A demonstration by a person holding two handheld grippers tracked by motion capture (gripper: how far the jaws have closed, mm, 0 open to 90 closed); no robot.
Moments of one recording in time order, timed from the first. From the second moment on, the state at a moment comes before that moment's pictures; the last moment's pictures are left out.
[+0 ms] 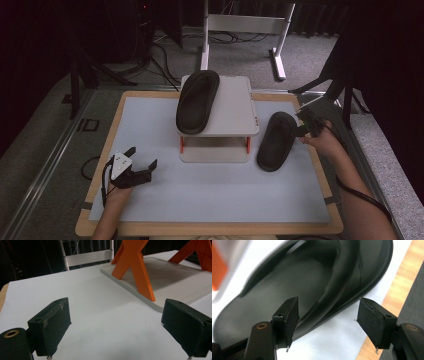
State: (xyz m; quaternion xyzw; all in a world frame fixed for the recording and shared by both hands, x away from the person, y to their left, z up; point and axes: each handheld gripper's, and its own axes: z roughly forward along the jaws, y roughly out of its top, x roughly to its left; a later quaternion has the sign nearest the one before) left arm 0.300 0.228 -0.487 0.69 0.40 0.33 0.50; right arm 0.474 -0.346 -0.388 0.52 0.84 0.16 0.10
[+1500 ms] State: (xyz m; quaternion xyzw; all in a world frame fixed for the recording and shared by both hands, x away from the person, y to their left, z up) left arm 0.284 0.232 -0.488 0.67 0.40 0.33 0.53; right arm 0.469 -0.319 -0.402 0.35 0.93 0.09 0.10
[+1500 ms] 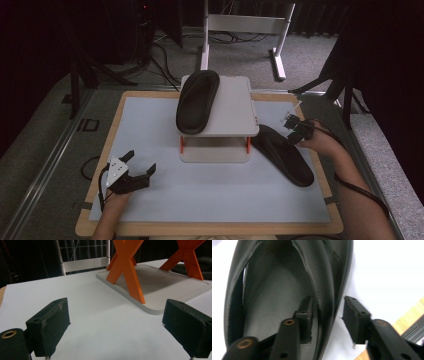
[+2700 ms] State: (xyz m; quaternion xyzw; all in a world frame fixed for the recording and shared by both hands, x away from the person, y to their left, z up) left arm 0.285 0.230 -0.488 0.68 0.40 0.32 0.53; right arm 0.385 -0.306 -0.418 0.38 0.90 0.17 0.10
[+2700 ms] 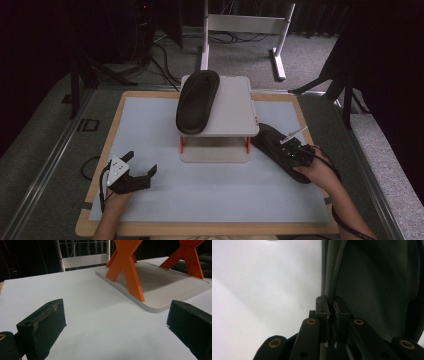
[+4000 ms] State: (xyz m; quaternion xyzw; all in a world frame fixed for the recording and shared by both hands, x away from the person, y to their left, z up) left arm 0.286 0.231 -0.488 0.68 0.40 0.30 0.53; right arm 0.418 -0.338 -0.247 0.37 0.90 0.13 0.18
